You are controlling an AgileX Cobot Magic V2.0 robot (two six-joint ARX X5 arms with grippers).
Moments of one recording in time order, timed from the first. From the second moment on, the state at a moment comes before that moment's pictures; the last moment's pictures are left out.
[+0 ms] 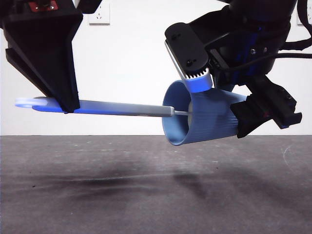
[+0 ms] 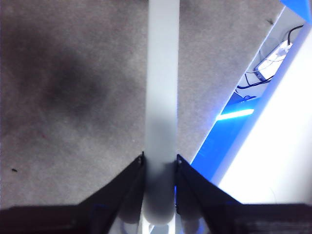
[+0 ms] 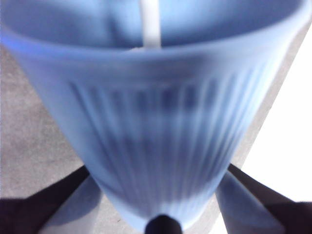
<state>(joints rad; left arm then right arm) -0.76 1.30 1.02 -0.92 0.16 0.14 0.93 1.41 0.84 -0.43 0.69 -1.10</state>
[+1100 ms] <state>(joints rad) -0.68 0.91 1.02 -1.29 -0.08 0.07 0.94 1.39 0.84 -0.46 0.68 -0.79</state>
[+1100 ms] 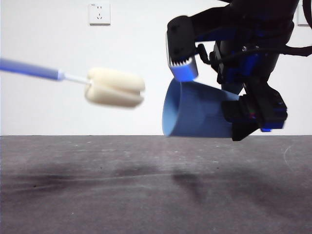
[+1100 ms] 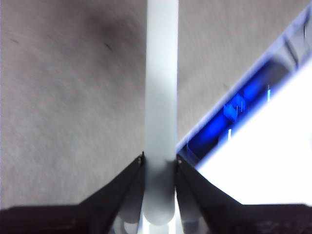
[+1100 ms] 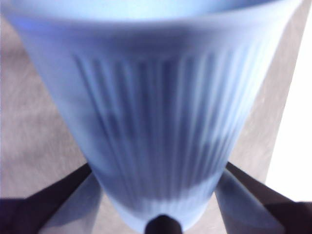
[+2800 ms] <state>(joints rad) -0.68 1.67 0.96 -0.42 -0.20 -0.60 0.94 0.75 0.84 -0.58 0.47 0.15</state>
